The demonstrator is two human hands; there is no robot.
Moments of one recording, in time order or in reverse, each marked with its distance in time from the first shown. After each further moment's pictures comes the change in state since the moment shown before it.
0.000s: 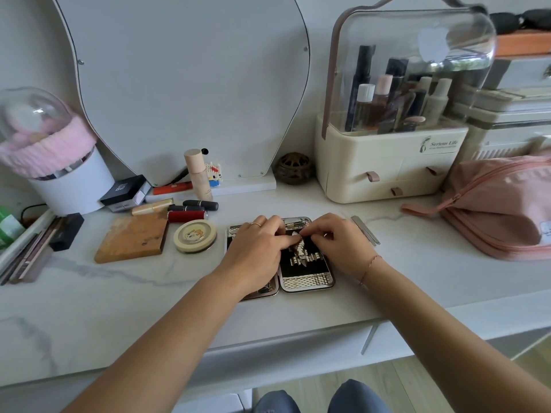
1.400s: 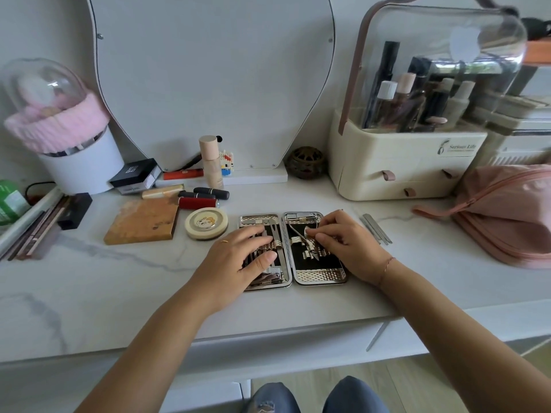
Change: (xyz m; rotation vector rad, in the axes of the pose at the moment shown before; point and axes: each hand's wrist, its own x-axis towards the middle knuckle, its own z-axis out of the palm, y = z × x) left_hand -0.062 -0.039 0.005 -0.475 0.038 -0.179; right_hand -0.004 0.005 0.006 -0.091 -0.092 -0.138
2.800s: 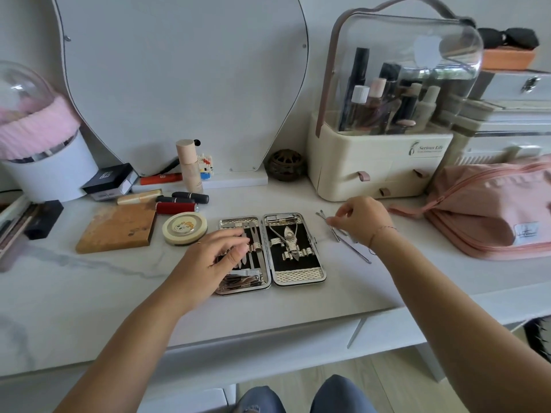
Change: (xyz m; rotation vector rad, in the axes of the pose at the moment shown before) left_hand 0.002 -0.001 -0.005 -0.237 0.008 -0.093; right_hand 0.022 0.028 -0.050 -0.258 0.121 0.458
